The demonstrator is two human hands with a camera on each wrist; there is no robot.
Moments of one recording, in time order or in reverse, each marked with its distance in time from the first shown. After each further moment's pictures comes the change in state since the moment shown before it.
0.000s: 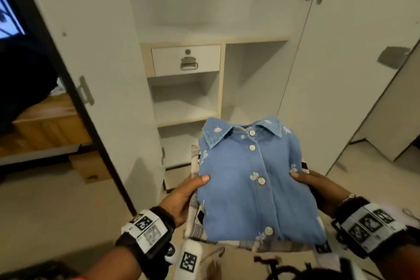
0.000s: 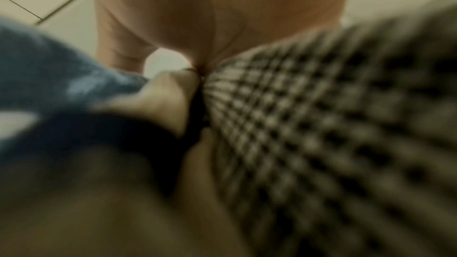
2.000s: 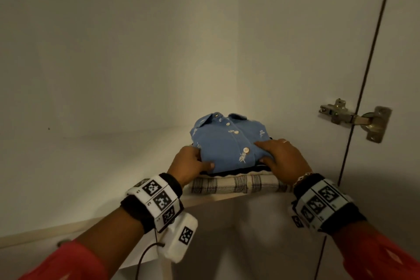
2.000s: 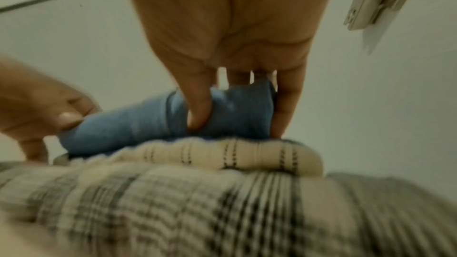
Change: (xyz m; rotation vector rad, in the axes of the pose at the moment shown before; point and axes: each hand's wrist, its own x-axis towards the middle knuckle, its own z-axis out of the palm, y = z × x) left_hand 0.659 0.399 0.091 1.088 0.353 0.535; right_hand 0.606 -0.449 -0.214 -1.256 0.327 -0.967
